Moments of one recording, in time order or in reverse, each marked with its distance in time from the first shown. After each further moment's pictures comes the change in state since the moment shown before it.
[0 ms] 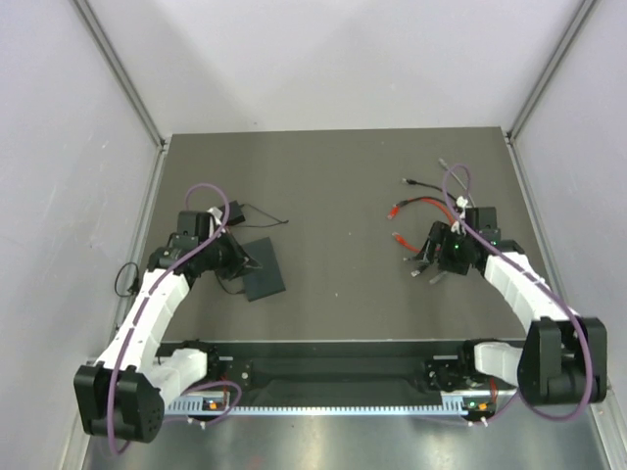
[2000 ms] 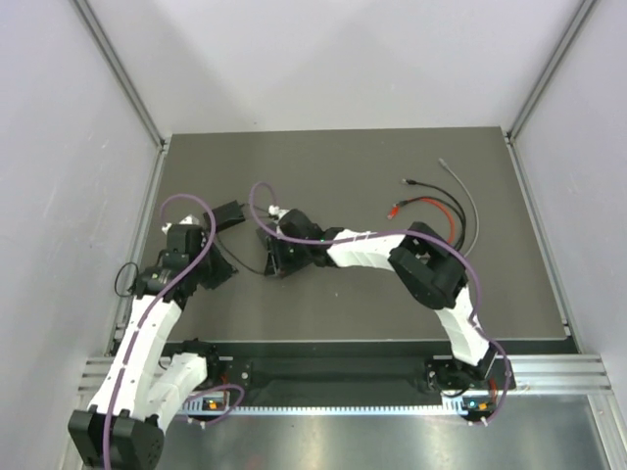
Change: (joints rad) left arm -0.001 -0.223 -0.019 -0.134 -0.338 0.012; right arm 0.951 0.921 0.801 0.388 0.053 0.274
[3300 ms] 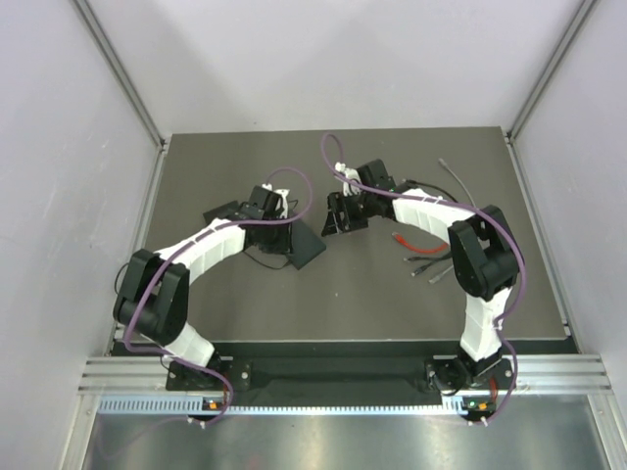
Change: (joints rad) left arm -0.318 0.777 0.234 0.391 0.048 0.383; right arm -0.456 -0.225 -0.109 -0.248 -0.299 -0.380
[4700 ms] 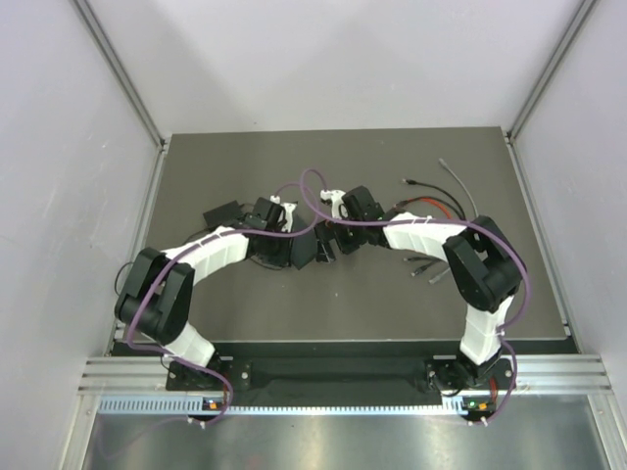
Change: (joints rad) left arm -0.024 0.004 -0.105 0.052 0.010 0.117; right arm 0.146 -0.064 -0.196 0.141 0.218 -0.098
